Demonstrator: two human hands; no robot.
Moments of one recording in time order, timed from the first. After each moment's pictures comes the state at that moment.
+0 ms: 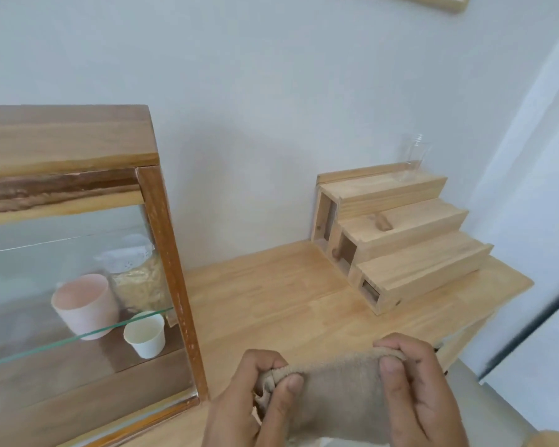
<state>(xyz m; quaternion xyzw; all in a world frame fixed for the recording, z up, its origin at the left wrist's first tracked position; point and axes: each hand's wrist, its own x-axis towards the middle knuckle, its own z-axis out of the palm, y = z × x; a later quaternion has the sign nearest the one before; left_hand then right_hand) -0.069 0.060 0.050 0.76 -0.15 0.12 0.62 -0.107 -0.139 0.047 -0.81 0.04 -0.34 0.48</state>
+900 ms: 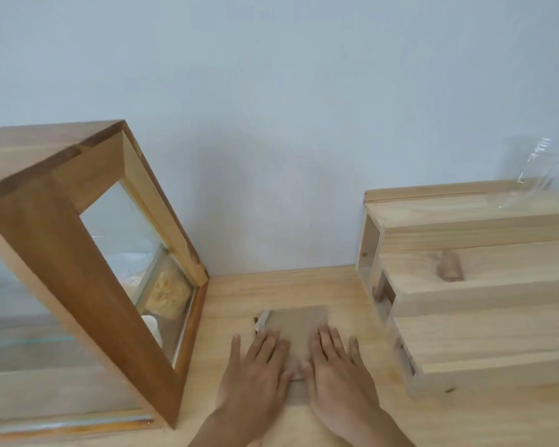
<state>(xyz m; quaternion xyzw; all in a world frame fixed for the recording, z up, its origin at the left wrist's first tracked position) 0.077 -0.024 -0.052 0.99 -0.14 0.08 0.00 0.103 -0.203 -0.064 -0.98 -0.16 0.03 0.09</state>
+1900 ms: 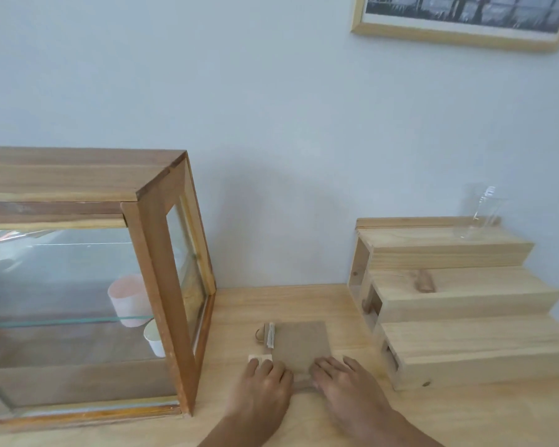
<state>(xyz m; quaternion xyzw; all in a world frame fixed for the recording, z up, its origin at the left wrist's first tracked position) 0.043 -0.018 -0.047 0.95 -0.24 0.20 -0.08 0.065 -0.225 -0.037 -0.94 -0.31 -0.13 -0.01</state>
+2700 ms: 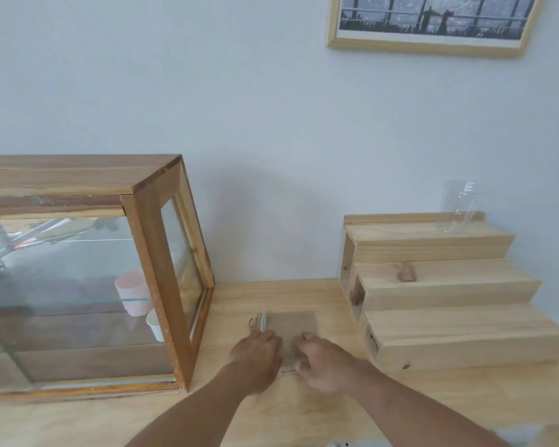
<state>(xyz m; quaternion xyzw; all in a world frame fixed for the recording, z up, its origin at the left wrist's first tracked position) 0.071 -0.030 -0.030 0.99 -0.11 -0.02 0.02 0.081 -0.217 0.000 -0.95 -0.24 0.15 0.15</state>
